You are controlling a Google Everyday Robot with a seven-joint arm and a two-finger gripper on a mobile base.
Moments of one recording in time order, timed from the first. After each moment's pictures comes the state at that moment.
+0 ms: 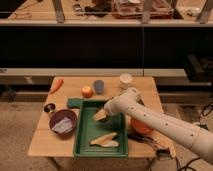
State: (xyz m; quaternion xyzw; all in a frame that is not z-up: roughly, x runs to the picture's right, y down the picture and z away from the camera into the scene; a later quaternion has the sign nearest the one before) arm -0.008 0.123 0.844 0.11 -0.24 -0.84 0.47
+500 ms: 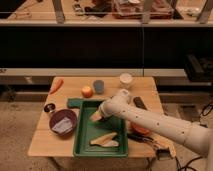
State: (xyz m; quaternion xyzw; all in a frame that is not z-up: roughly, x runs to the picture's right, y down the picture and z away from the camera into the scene) arm -0.030 0.129 0.864 0.10 -0.21 -0.86 0.44
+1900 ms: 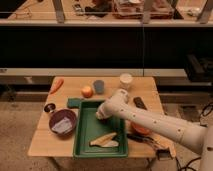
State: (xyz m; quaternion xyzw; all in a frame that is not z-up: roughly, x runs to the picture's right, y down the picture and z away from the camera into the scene) arm -0.029 0.143 0.869 0.09 -0.24 -0.86 0.44
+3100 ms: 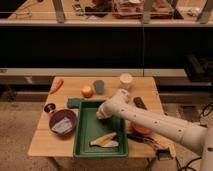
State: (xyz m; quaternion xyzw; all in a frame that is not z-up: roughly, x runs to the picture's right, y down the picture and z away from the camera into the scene) arm -0.026 0.143 0.870 0.09 -0.24 -0.86 0.44
